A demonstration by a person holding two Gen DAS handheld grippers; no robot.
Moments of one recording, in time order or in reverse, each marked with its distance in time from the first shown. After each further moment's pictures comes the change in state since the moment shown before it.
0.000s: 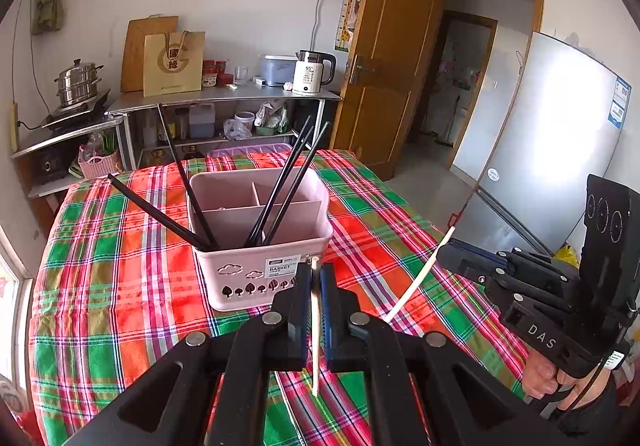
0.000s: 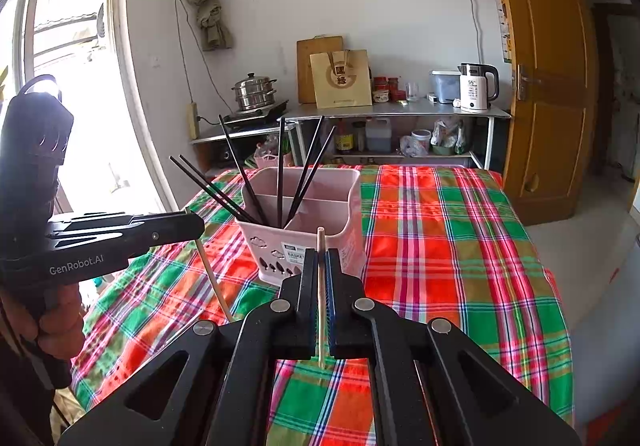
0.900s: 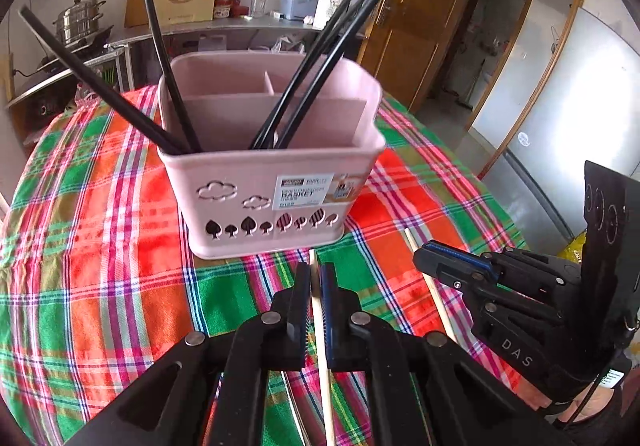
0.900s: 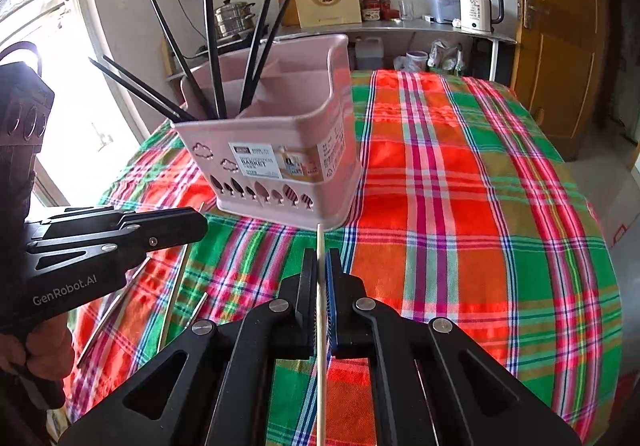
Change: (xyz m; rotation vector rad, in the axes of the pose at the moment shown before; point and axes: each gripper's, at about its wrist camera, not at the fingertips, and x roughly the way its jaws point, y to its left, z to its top) left arm 0.089 0.027 -0.034 -0.075 0.193 0.025; right arm 0.088 -0.016 -0.040 0.045 0.243 -0.025
